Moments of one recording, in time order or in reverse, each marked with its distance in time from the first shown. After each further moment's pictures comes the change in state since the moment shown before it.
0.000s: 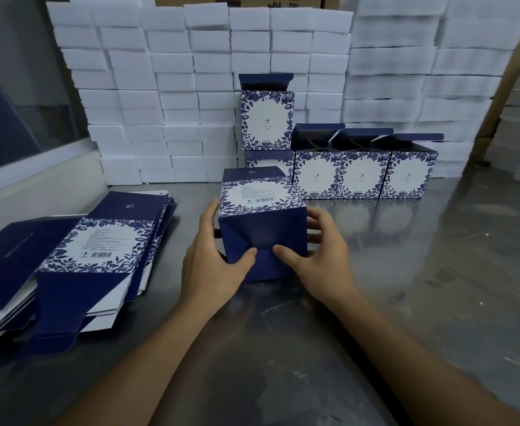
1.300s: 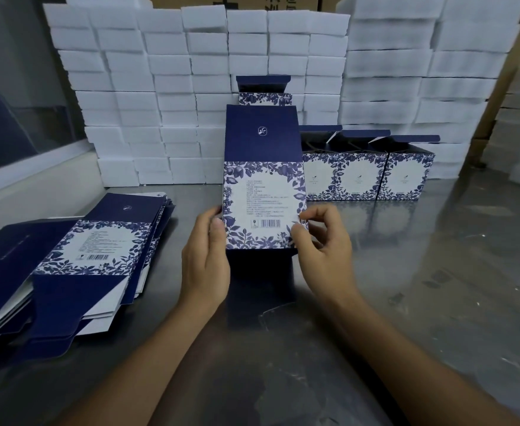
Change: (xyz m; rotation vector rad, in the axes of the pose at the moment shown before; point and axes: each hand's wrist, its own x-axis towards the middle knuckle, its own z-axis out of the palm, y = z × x) left_hand 0.000 0.018 -0.001 -0.280 0.076 0.003; right_hand -0.001 -0.010 0.004 0.269 0.096 -0.066
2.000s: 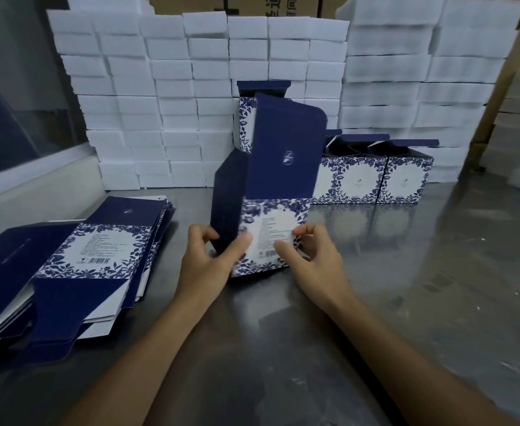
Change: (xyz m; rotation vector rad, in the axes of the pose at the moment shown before) left_hand 0.008 -0.010 -0.005 -0.010 -0.113 -0.242; right_hand -0.003 0.011 -0.002 -0.251 -0.089 0.237
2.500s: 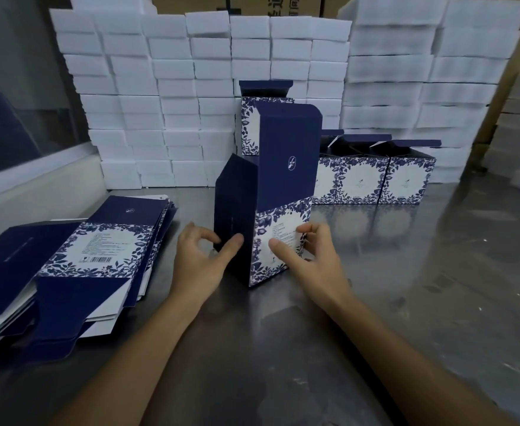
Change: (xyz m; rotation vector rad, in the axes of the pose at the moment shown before) left_hand 0.010 -0.012 -0.007 0.085 0.067 -0.024; right_hand 0.000 0.002 0.001 0.008 -0.018 0.038
